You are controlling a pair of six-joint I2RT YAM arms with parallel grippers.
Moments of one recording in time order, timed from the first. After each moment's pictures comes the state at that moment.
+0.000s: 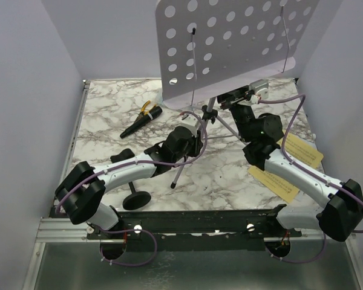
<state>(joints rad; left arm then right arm) -0.87 1.49 0.90 0.17 -0.20 -0.37 0.67 1.25 0.95 0.92 0.17 -0.15</state>
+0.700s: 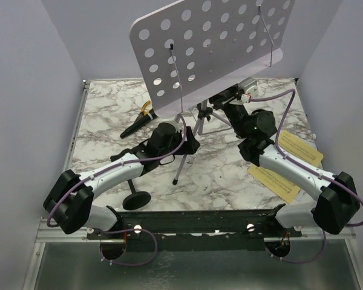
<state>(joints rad) -0.75 1.37 0.82 0.09 -0.05 -0.62 0.67 1.33 0.99 0.93 0.03 -0.12</state>
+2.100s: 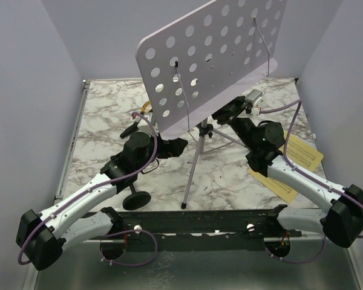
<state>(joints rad) -0.73 0.94 0.72 -0.05 -0.11 -0.70 0.67 1.19 0.84 0.91 -0.13 -0.01</state>
